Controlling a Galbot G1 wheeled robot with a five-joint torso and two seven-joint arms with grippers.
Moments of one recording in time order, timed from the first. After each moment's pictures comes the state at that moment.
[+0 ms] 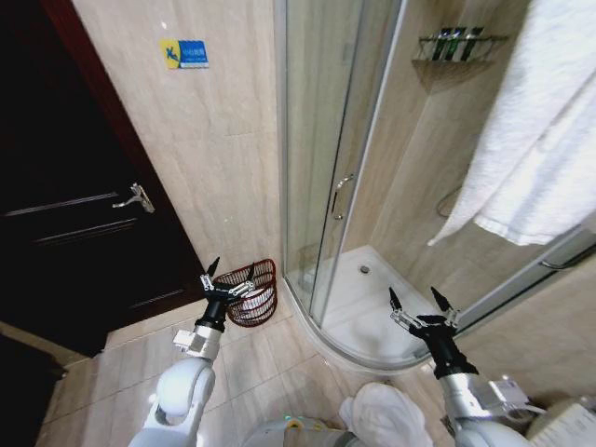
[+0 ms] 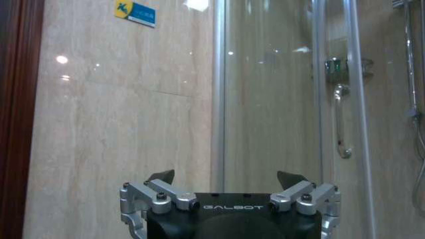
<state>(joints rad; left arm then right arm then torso) 1.56 -1.40 -0.56 -2.17 -0.18 -0.15 0.10 -1.86 1.48 0.79 2.41 0.26 0.01 -0.17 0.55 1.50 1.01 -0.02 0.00</state>
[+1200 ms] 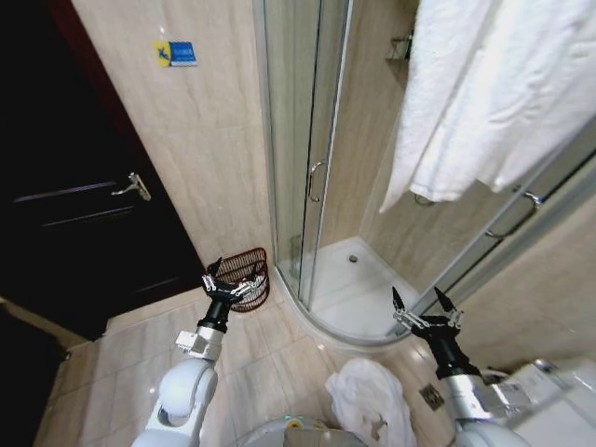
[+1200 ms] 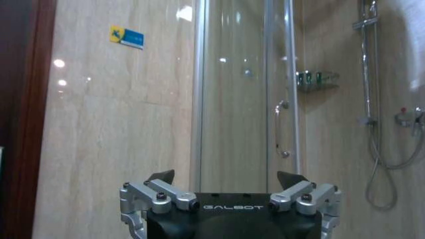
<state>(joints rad) 1.56 -1.41 -0.54 -2.18 -0.17 -0.16 0.10 -1.87 1.48 0.79 2.41 0.27 0.04 -0.15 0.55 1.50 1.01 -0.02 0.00</state>
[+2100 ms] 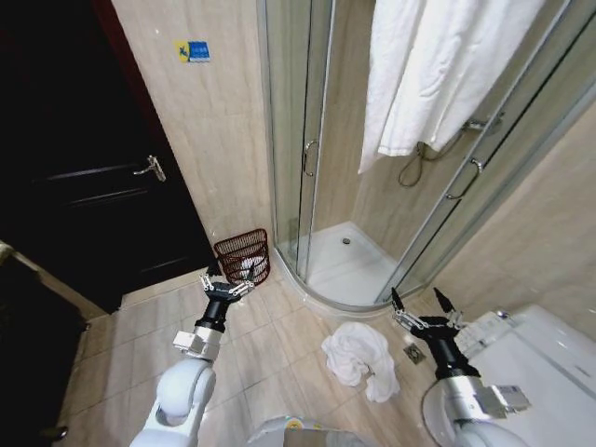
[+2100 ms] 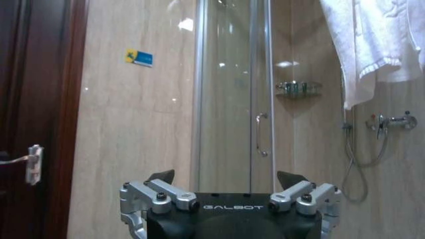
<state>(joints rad) 1.56 -1.41 -0.55 -2.18 -0.17 -0.16 0.09 -1.86 1.48 0.79 2.39 0.26 0.05 -0.14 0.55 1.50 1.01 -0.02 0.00</state>
